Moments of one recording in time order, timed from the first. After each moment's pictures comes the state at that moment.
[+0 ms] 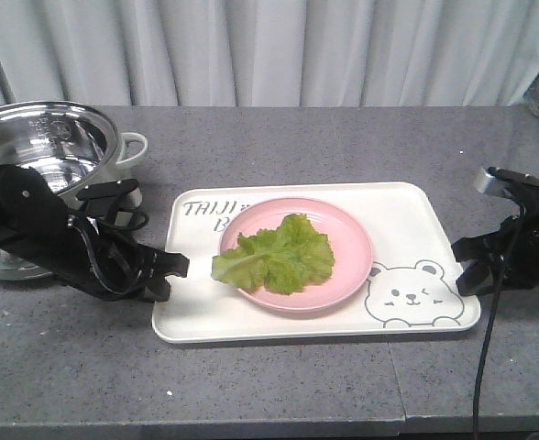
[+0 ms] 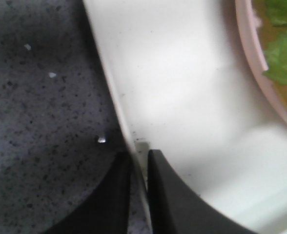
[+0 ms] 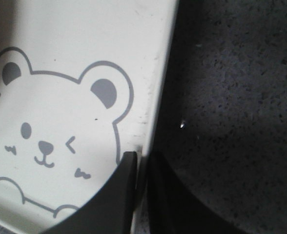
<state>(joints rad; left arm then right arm) -0.29 1.66 -1.08 -0.51 0.71 0.18 -0.16 1.68 -1.14 0.54 1.01 -0.57</state>
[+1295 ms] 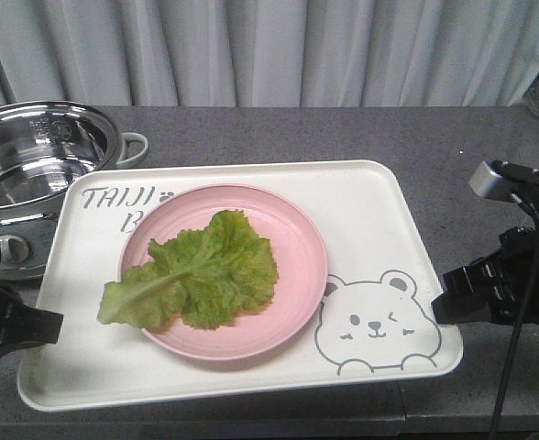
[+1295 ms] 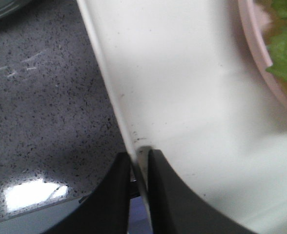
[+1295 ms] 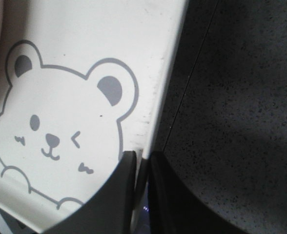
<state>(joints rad) -0.29 1.05 -0.88 -0.17 1.00 -0.10 0.01 1.27 -0.96 0.61 1.12 -0.47</state>
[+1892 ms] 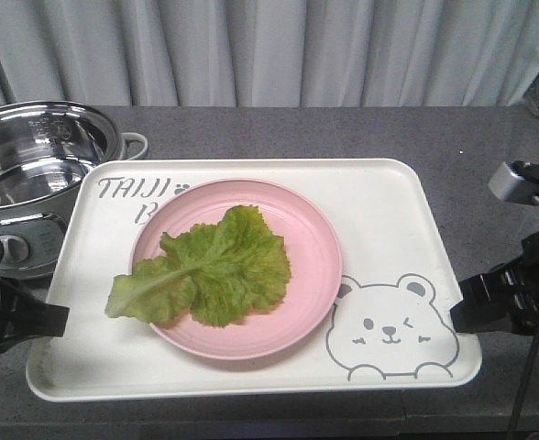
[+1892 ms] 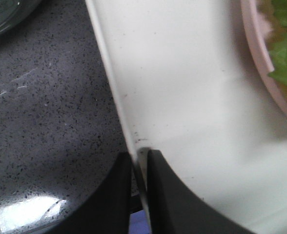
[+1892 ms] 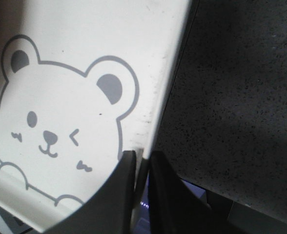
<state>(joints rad) -0.29 1.05 -0.88 -0.21 0.94 -0.06 0.01 1.20 -0.96 0.54 1.16 -0.39</state>
